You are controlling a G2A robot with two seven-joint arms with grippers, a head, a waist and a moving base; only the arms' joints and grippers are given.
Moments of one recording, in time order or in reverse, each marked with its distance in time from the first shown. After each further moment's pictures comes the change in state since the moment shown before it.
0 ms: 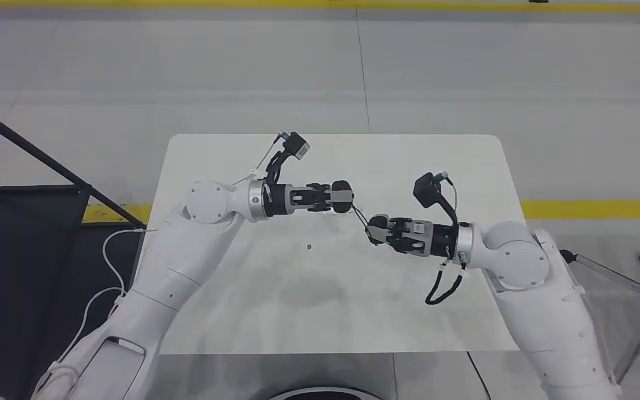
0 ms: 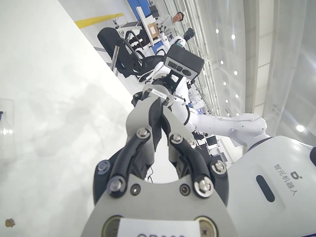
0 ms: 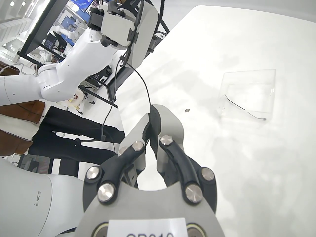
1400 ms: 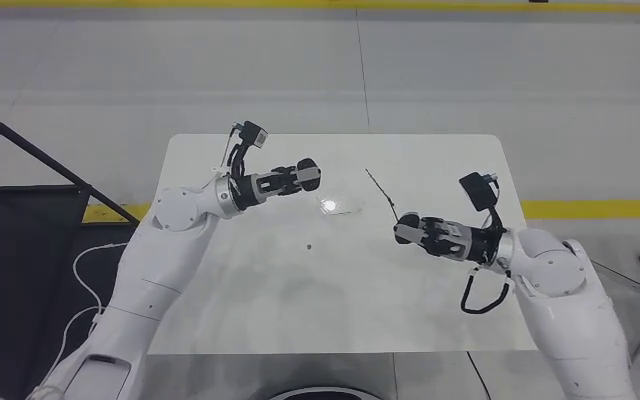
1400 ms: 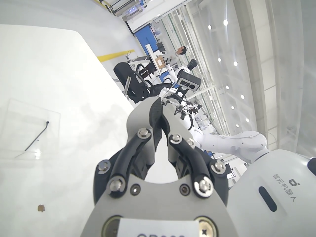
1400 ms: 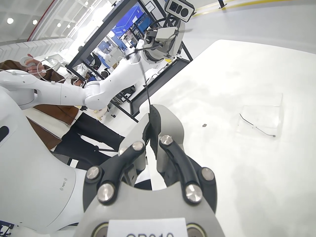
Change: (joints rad) left arm 0.102 0.047 -0.171 -0.074 0.050 -0.011 0.107; right arm -0.063 0.062 0.105 0.020 0.310 -0.176 0.055
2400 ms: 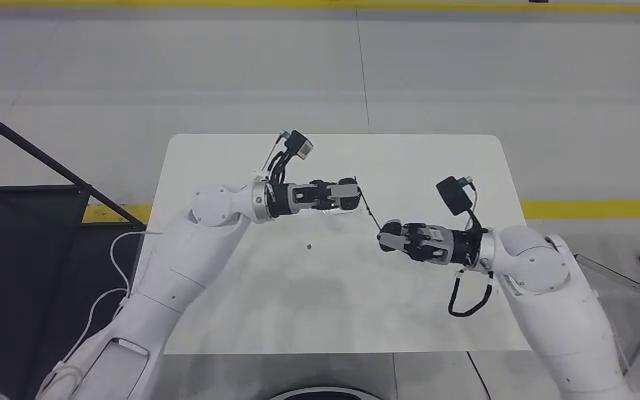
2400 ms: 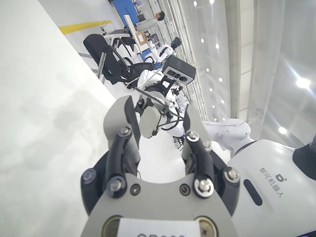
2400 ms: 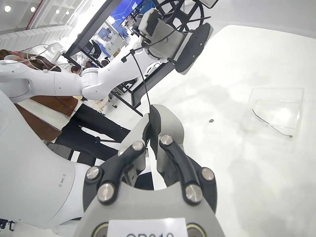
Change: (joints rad) left arm -0.097 -0.061 0.192 0.072 -0.141 0.015 -0.078; right arm 0.045 0.010 -0.105 0.000 -0.038 0.014 -0.016
